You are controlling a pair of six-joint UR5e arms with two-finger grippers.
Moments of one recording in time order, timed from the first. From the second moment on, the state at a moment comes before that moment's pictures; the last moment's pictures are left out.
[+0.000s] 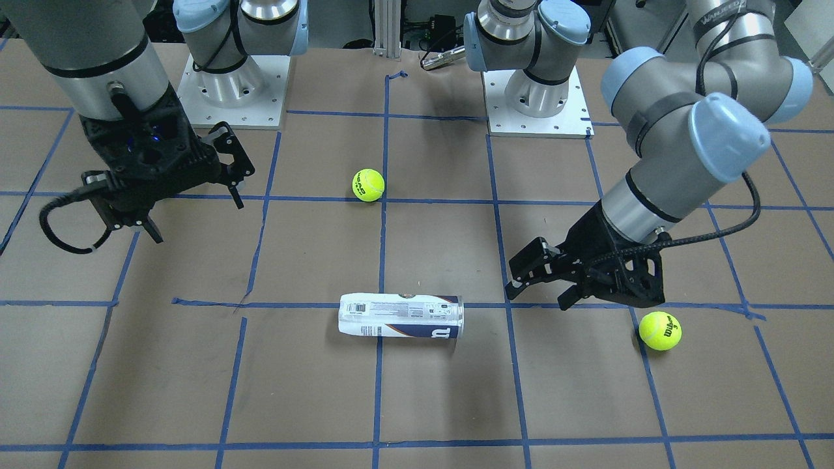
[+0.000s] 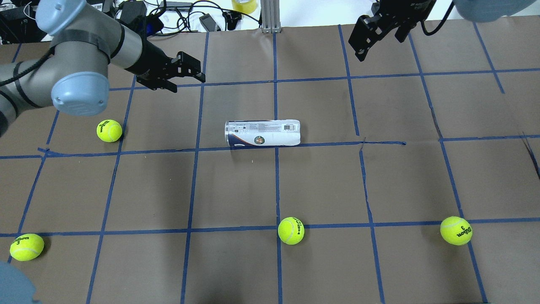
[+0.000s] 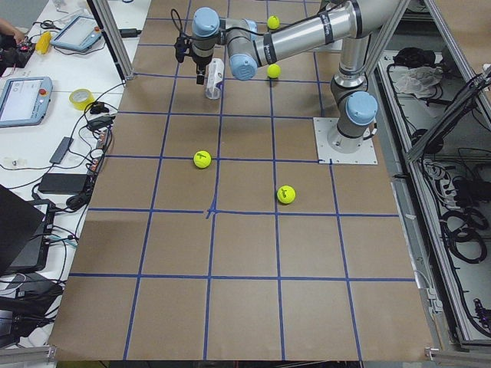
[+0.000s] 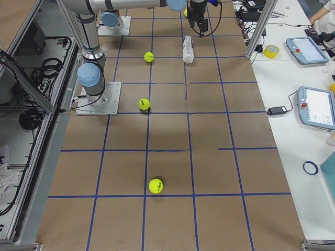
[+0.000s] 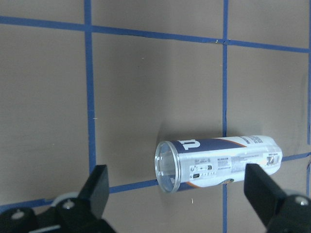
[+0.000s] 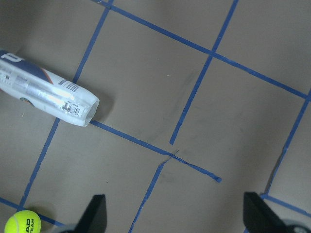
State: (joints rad) left arm -1.45 -1.87 -1.71 -0.98 1.10 0.06; right arm 1.60 -1.42 1.36 -1.63 -1.56 -0.34
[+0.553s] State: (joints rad) left arm -1.48 -2.01 -1.75 -0.96 1.00 0.04; right arm 1.54 -1.45 1.37 -1.57 -1.58 -0.10
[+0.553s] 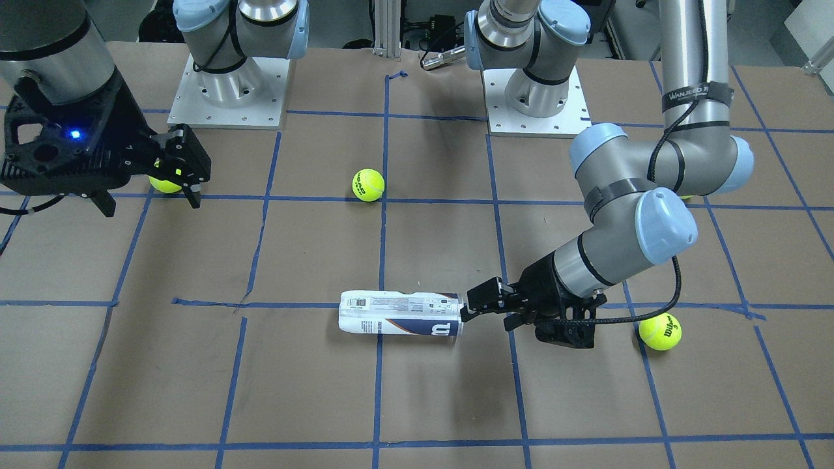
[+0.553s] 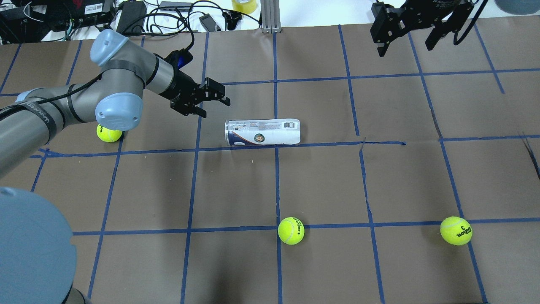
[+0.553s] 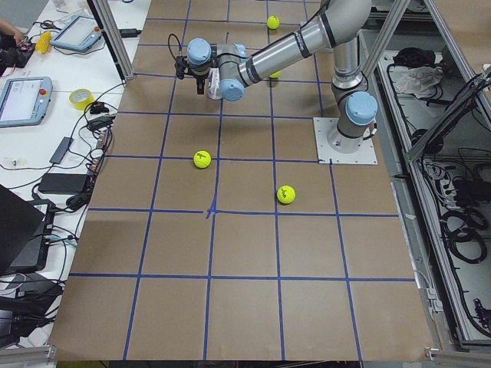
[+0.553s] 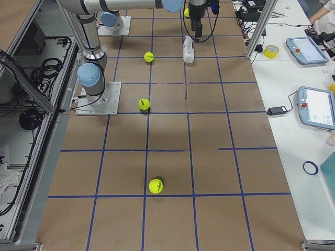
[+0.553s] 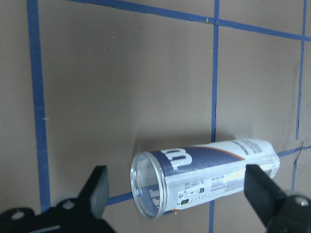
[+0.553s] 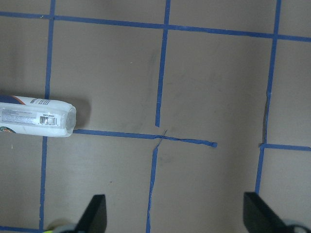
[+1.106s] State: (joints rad) left arm -1.54 -2.09 -1.76 -0.91 0.96 -0.01; right arm 1.55 -1.47 1.35 -1.56 -1.60 0.07
